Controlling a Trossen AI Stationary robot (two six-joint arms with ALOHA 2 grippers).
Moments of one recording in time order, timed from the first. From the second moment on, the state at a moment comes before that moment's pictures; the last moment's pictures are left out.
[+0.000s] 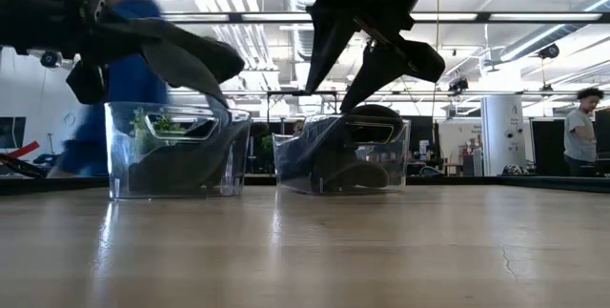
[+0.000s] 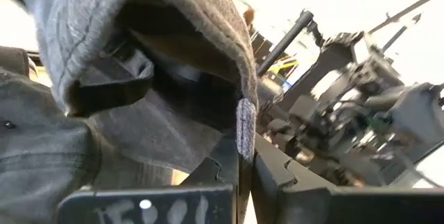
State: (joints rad) left arm -0.50 0.59 0.04 0.60 -0.88 -0.60; right arm 0.26 1.85 1.40 -0.62 0.33 1.21
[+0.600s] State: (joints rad) left arm -0.50 0.69 0.22 -0.13 -0.84 -1.11; right arm 0.23 1.85 1.47 -0.61 0.35 1.09
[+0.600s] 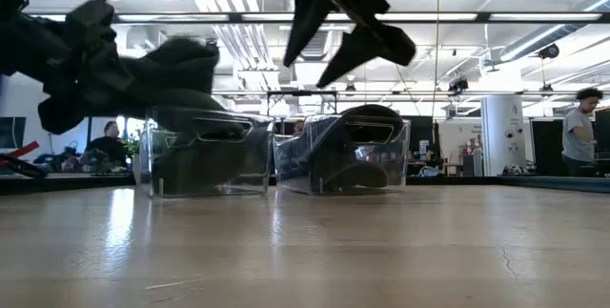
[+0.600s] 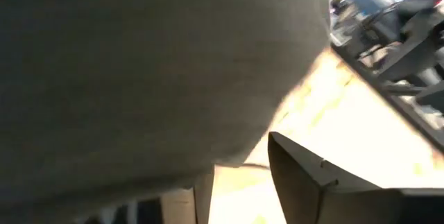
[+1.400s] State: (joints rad) left arm -0.26 0.92 0.47 -0.33 -0.67 -0.90; right arm -0.04 1.90 1.55 -0.31 0.20 0.85
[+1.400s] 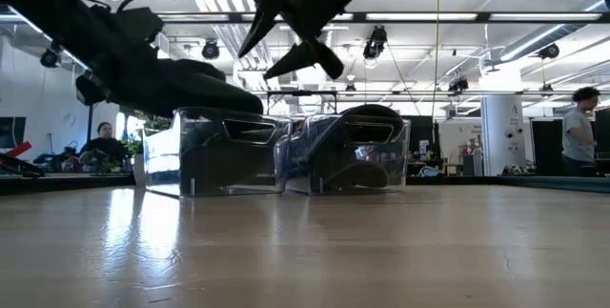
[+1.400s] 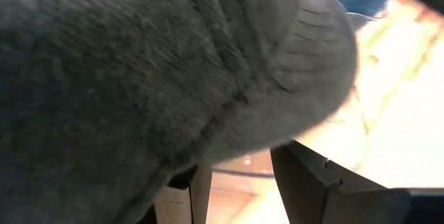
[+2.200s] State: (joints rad) left arm -0.15 0.98 0.52 -0.45 -0.29 -0.99; right arm -0.07 2.08 1.69 -0.52 0.18 0.80
